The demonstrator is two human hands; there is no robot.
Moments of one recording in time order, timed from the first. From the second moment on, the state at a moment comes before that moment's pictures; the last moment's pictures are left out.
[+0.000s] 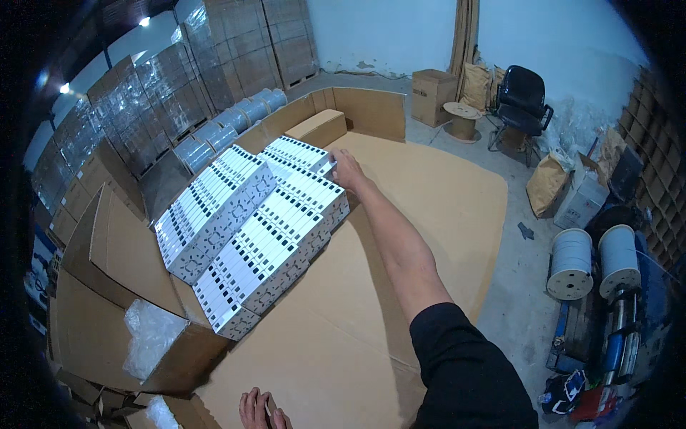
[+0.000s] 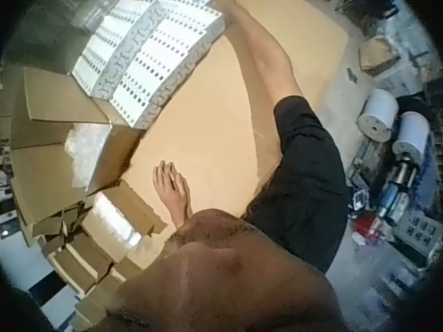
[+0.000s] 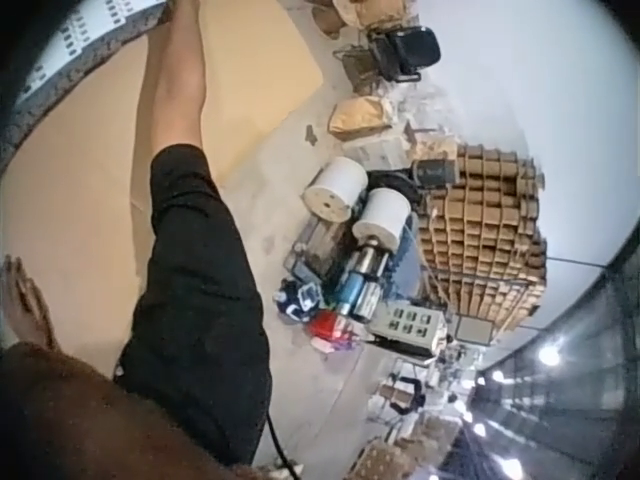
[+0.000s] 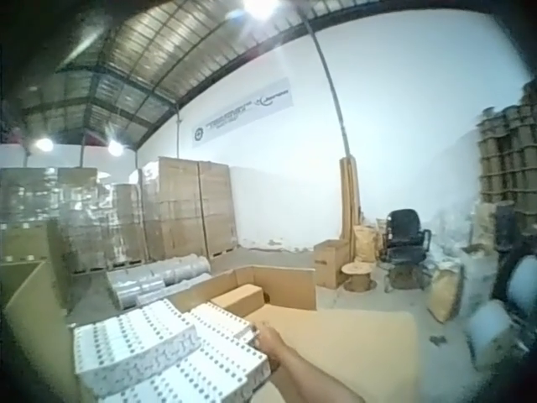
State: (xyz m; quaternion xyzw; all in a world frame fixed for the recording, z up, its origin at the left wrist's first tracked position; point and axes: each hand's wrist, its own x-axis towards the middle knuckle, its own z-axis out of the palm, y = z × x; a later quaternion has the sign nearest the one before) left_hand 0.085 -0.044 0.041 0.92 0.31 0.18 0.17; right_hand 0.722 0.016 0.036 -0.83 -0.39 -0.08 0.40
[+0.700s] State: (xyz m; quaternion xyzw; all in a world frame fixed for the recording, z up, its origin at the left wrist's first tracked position) left_hand 0.076 -0.051 0.023 0.90 0.33 0.21 0.19; right_hand 0.657 -0.114 0.037 -0.79 -0.34 -0.18 0.47
